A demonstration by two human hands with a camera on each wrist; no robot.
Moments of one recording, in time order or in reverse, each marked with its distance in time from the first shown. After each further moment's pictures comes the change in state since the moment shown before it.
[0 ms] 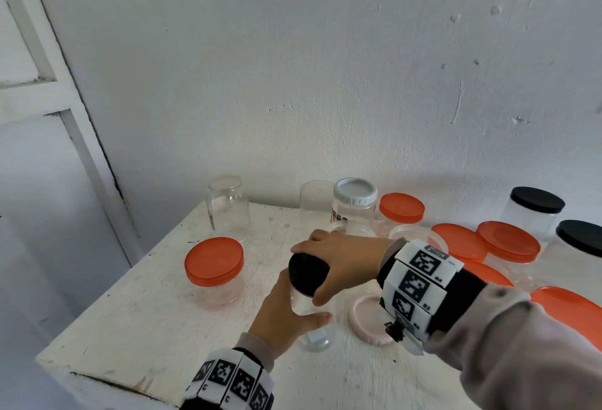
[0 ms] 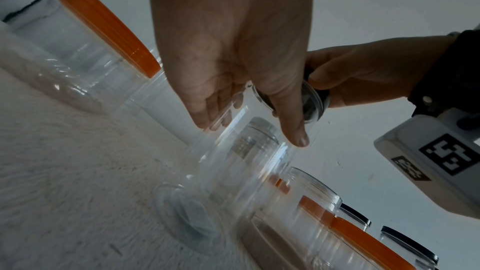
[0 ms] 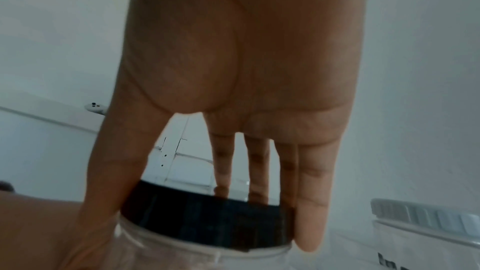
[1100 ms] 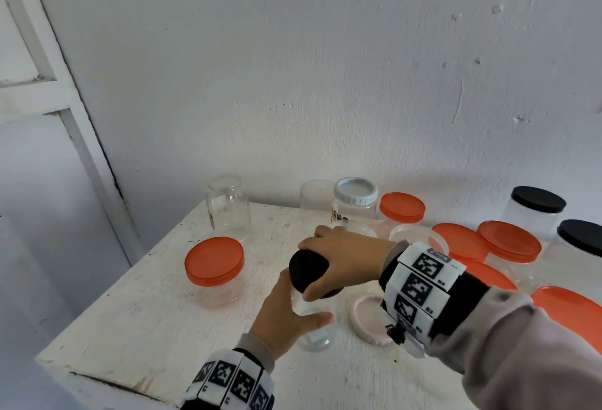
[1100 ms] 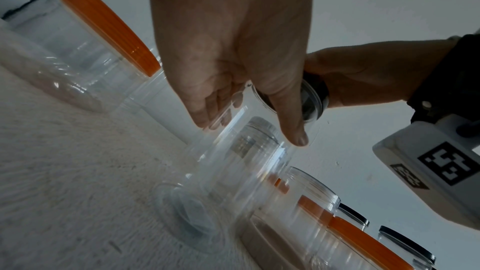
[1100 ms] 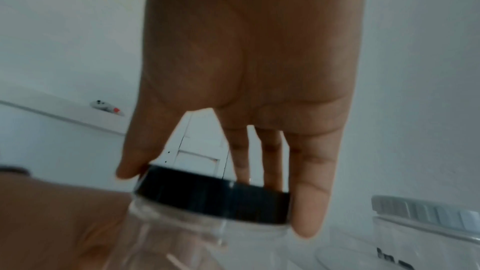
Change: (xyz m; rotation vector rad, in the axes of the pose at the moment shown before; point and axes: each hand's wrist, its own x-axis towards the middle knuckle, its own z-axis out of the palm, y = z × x) left_hand 0.000 -0.002 0.001 -0.009 0.001 0.000; right_hand 0.002 0.002 0.004 0.003 0.067 0.033
